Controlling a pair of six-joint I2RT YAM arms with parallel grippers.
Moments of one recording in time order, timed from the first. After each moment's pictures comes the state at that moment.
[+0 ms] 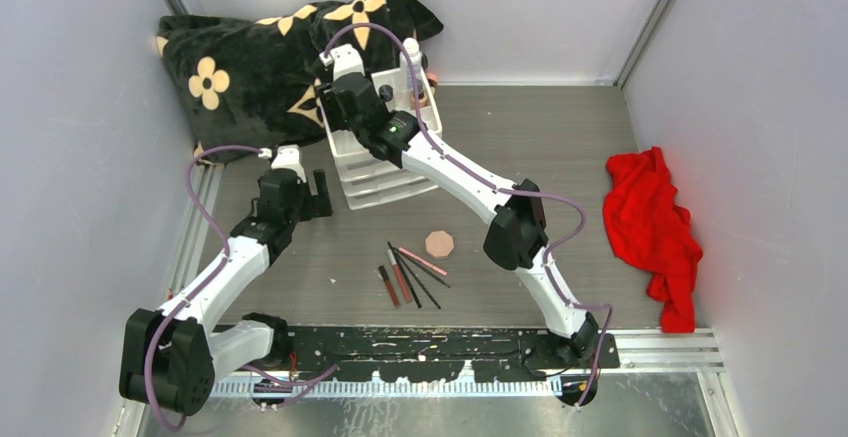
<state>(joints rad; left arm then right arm) -0.24 1.08 0.60 -0.11 -0.21 -0.25 0.90 2.27 2.34 -0.37 0.44 0.12</state>
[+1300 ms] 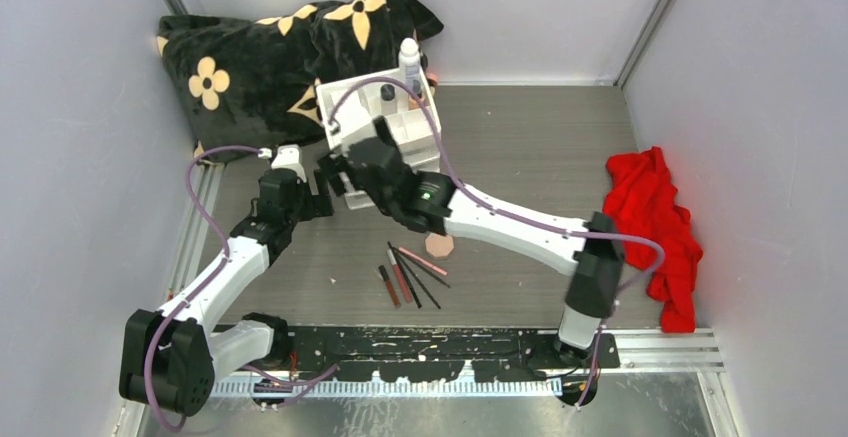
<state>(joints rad) -0.24 1.08 0.60 -0.11 -0.19 -0.26 1.11 1.82 1.75 -0.19 0.53 0.04</state>
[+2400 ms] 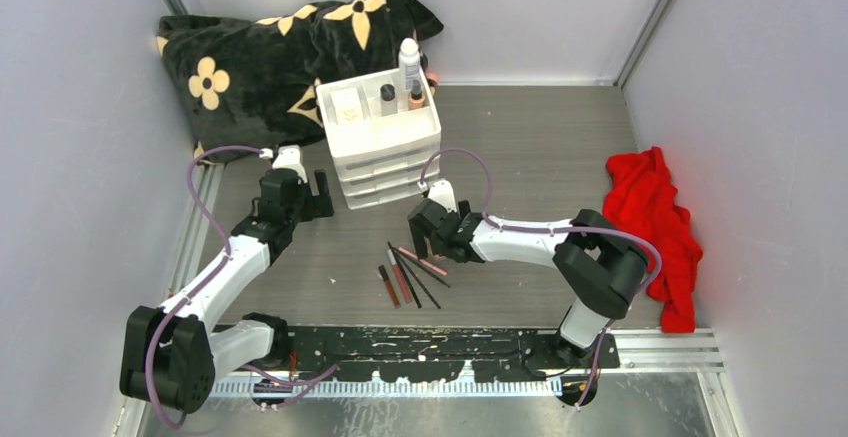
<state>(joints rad) -0.24 1.09 0.60 -0.11 -0.19 -0.26 0.95 1.65 0.92 -0.27 0.47 0.54</state>
